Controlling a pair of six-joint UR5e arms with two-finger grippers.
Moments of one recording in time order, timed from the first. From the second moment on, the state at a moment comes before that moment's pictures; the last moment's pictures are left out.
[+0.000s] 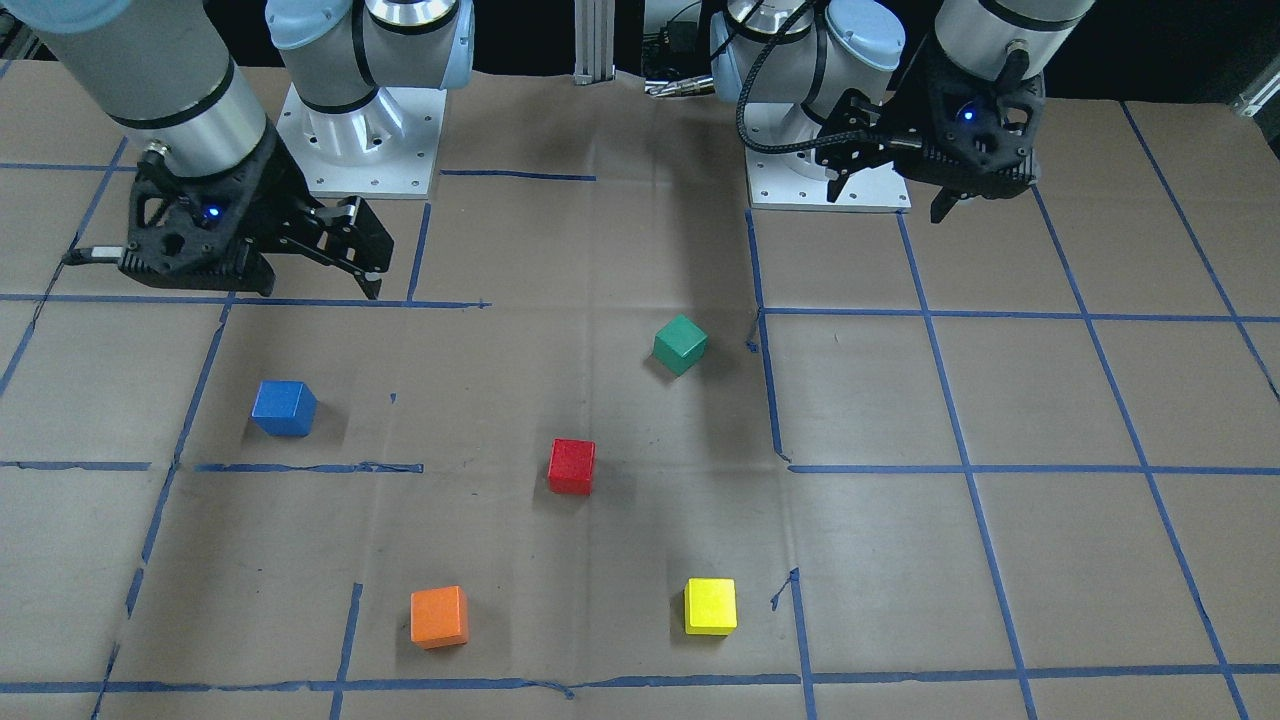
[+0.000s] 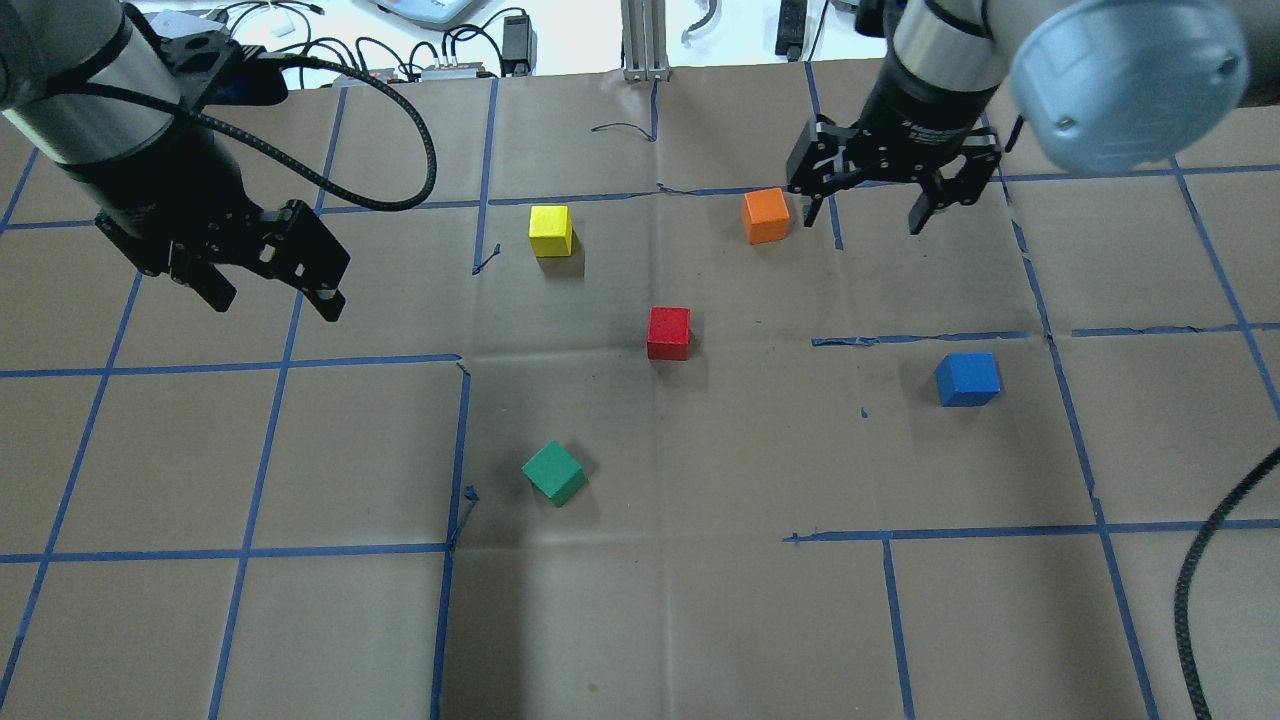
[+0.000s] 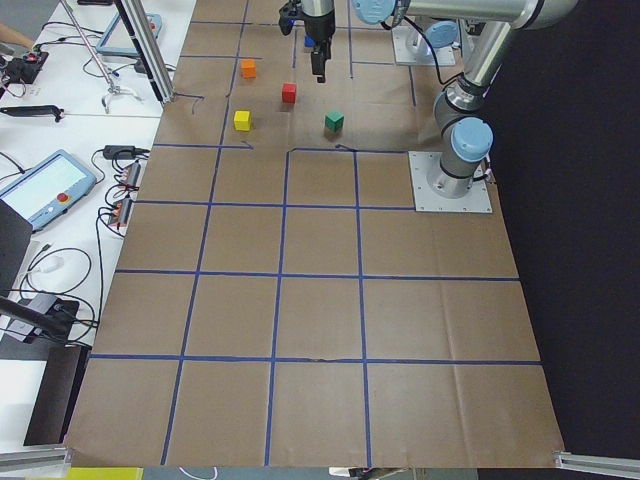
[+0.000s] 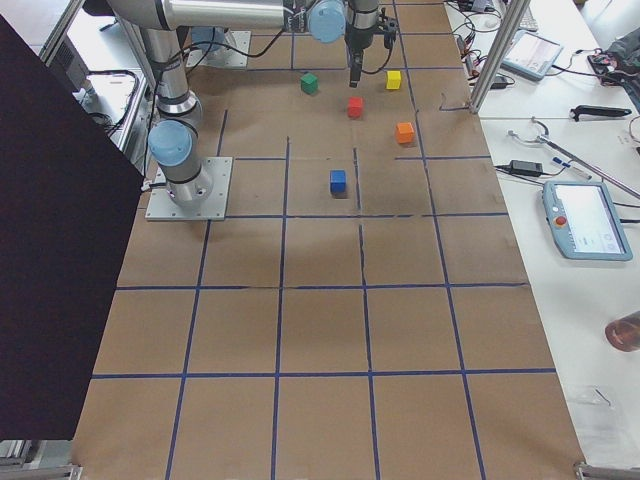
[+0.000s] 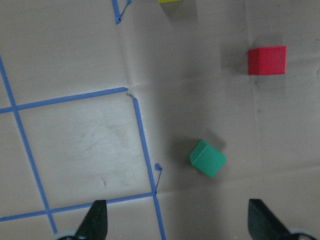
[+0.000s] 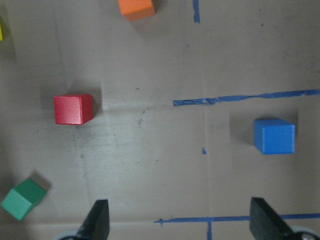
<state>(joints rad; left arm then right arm) -1.47 -1.48 -1.60 -1.74 1.55 0.26 1.68 -1.42 1.54 -1.69 -1.47 0.16</state>
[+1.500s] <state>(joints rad) -1.60 -1.47 -1.60 -1.66 1.63 0.25 1.96 -1.02 1.59 -2.13 -1.59 0.45</state>
